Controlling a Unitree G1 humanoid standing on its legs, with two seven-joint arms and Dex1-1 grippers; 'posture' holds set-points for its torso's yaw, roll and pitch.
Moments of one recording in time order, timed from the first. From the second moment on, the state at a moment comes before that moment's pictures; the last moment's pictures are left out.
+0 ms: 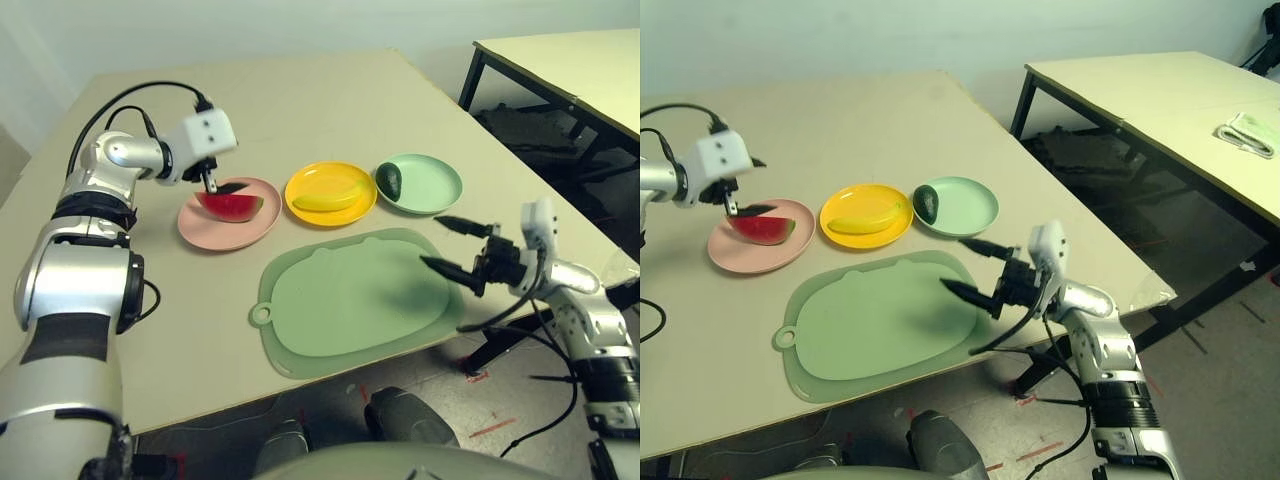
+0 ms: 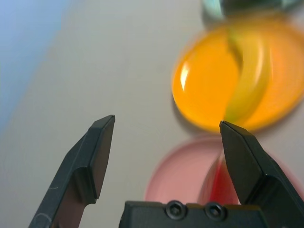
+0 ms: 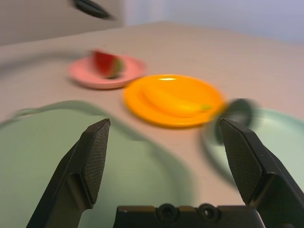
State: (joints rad) left arm -1.11 0.77 0.02 1.20 0.05 -0.43 -1.14; right arm -0.32 -0.55 -0.15 0.24 0.48 0.04 1.07
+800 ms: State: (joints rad) left arm -0.05 0.42 0.42 0.03 -0.42 0.00 -0.60; right arm -0.45 -0.64 -0.32 1.01 0.41 -0.36 1.11
